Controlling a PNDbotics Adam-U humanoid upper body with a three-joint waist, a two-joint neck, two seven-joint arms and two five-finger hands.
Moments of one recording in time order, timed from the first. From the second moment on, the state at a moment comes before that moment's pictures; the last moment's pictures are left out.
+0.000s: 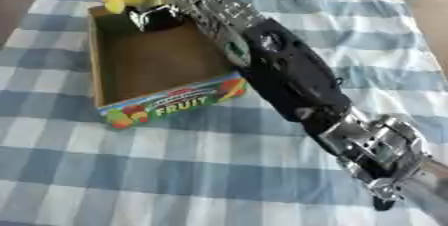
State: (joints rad) left arm -0.23 0.10 -0.02 -1.98 0.12 -0.07 0.28; right arm -1.17 -0.32 0.34 -1.05 1.18 -0.09 0.18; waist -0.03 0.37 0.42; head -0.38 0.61
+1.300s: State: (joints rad) left arm -0.23 0.10 -0.03 -1.98 0.12 -0.07 0.27; right arm -1.22 -0.31 0.29 -1.02 1.28 -0.30 0.48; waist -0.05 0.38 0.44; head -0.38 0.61
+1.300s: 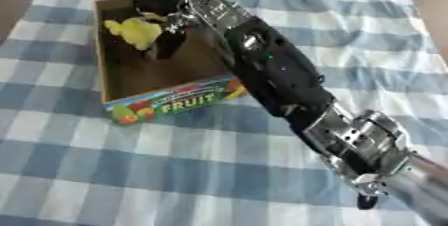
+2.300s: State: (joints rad) left arm -0.23 0.10 -0.02 -1.98 0.11 -0.07 0.27; right arm -1.16 -0.48 0.27 -1.47 1.08 -0.18 0.49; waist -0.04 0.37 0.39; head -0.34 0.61
